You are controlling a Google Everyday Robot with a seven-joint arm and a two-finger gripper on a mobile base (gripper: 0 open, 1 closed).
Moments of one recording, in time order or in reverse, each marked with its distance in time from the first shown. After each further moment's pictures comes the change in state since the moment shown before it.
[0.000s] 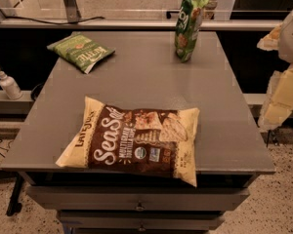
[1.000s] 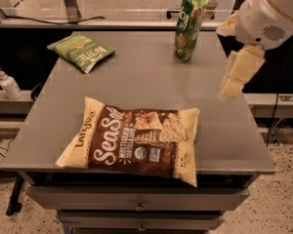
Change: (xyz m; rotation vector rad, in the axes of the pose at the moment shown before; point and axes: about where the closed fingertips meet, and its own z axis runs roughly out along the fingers) arm -0.068 -0.048 0.031 -0.024 -0.183 -0.099
